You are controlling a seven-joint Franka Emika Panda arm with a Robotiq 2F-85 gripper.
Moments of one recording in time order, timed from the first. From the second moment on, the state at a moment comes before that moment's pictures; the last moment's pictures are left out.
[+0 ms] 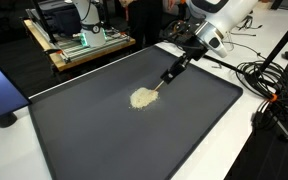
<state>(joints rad) 0.12 0.92 0.08 -1.10 -0.61 1.60 -0.17</state>
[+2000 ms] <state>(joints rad) -0.11 0.55 0.02 -1.63 -0.09 2.08 -0.22</state>
